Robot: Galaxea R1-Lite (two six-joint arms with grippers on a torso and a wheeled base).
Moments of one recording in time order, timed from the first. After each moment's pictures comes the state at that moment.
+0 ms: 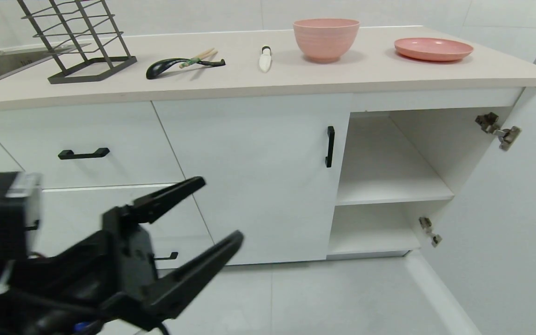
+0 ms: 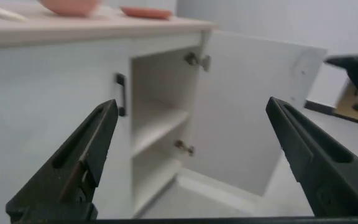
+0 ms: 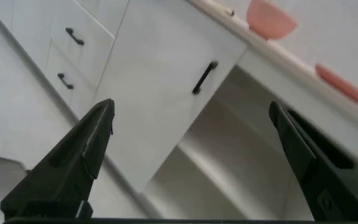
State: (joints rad) left arm -0.62 1.39 -0.17 -1.55 -0.32 -0.12; right arm -0.17 0.57 0.00 -0.94 0.92 -0.36
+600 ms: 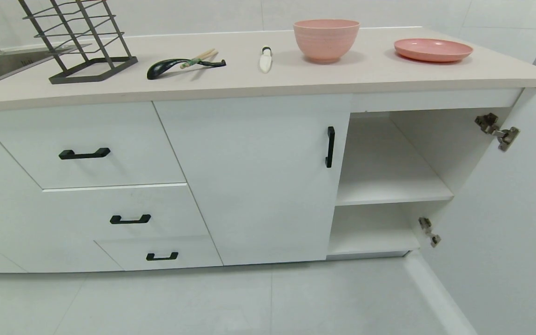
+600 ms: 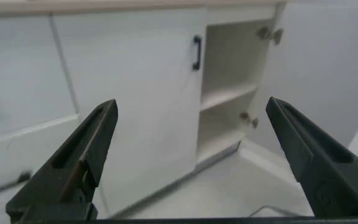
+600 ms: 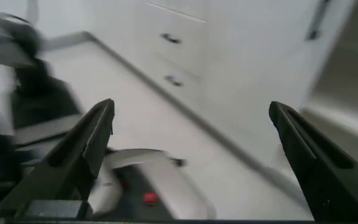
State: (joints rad) left arm -0.29 0.32 -0.03 -0.59 -0.29 -0.05; right arm -0.17 0.12 0.00 -0.29 1.09 -0.01
